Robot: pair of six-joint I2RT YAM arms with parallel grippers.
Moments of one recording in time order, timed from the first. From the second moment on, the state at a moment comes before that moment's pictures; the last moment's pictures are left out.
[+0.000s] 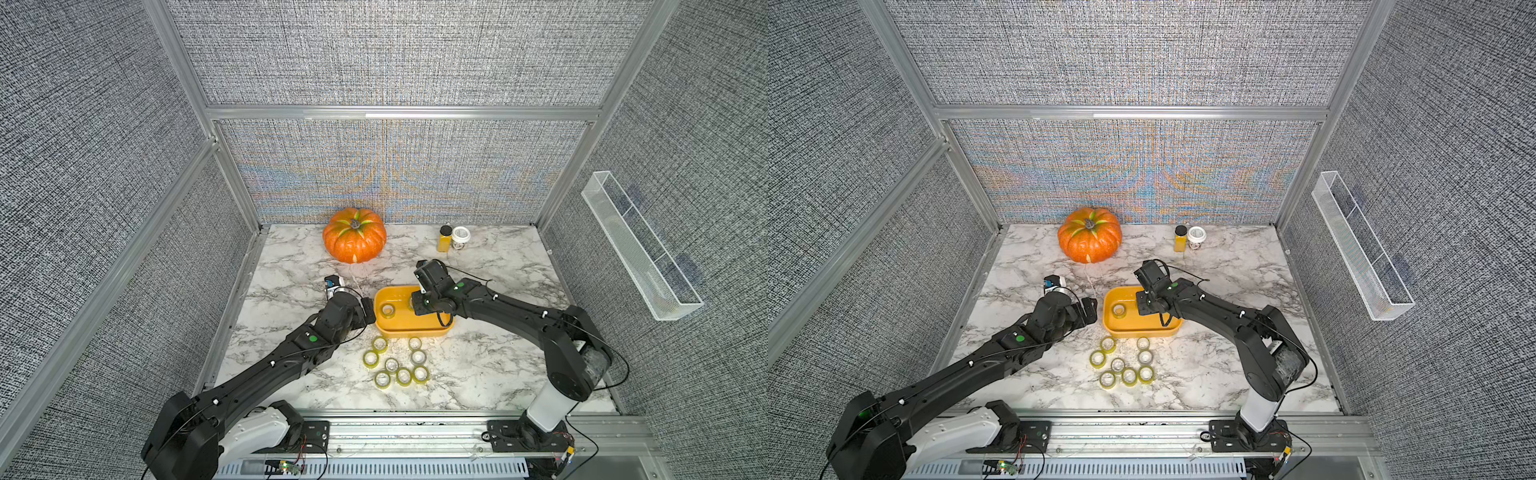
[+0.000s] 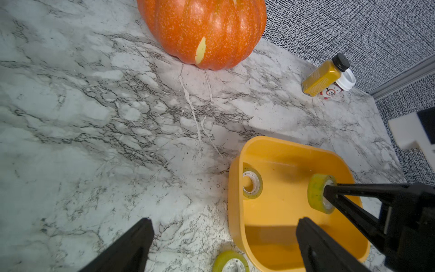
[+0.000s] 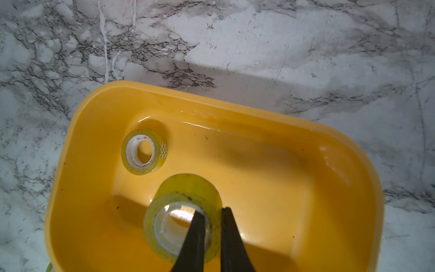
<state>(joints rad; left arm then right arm) -0.71 1.09 0.64 -0.22 -0.29 -0.75 0.70 1.73 1.20 -0.49 0.13 0.41</state>
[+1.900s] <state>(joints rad) -0.70 0.97 0.49 -0.21 -0.18 -0.85 1.04 1.26 0.60 -0.39 0.19 0.61</state>
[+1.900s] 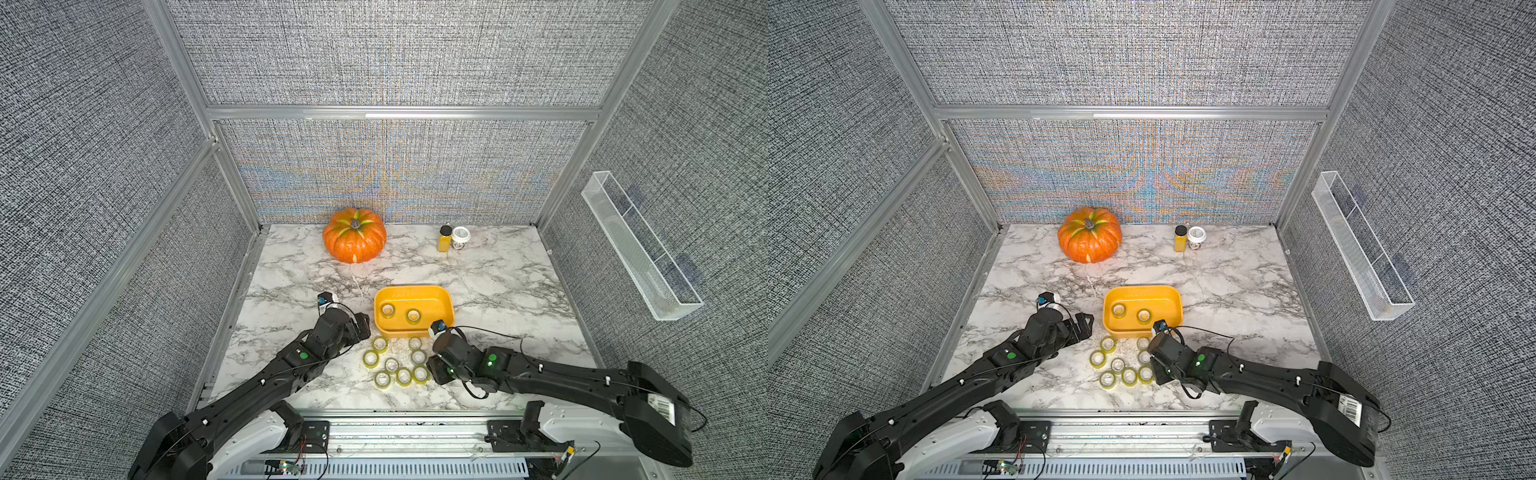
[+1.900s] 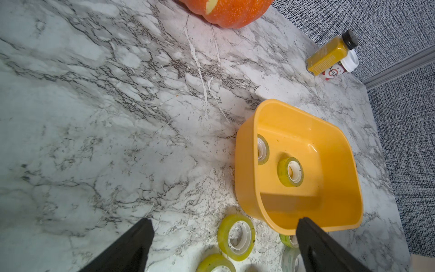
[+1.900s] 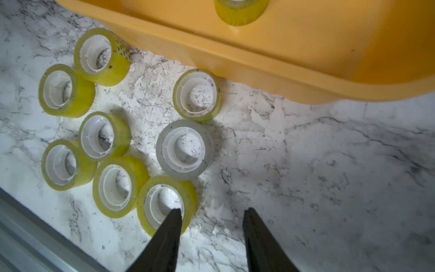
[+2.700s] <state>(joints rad) -0.70 0.86 0.45 -0.27 -0.31 -0.85 1.13 1.59 0.83 -0.36 0.26 0.61</state>
